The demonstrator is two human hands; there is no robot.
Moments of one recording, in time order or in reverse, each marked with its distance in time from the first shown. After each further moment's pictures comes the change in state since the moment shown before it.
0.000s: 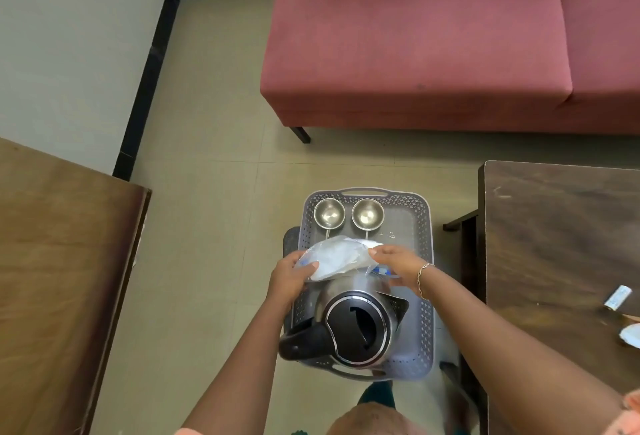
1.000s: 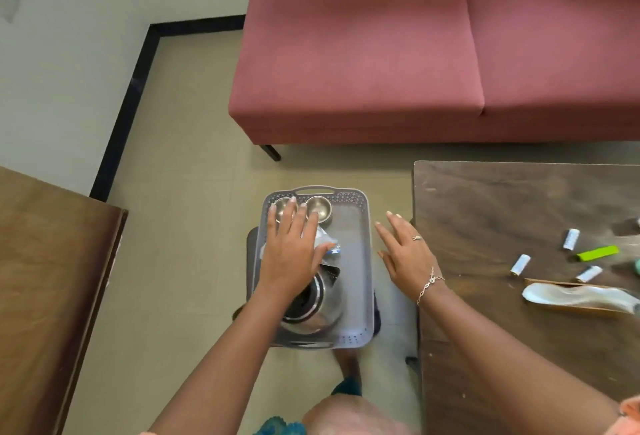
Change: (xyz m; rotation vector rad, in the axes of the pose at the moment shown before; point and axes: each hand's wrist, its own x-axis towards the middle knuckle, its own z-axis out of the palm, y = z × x) left_hand -0.110 0.066 0.065 1.228 0.420 1.028; right_hand -0.078 0.075 -0.081 -1.035 0.720 -0.890
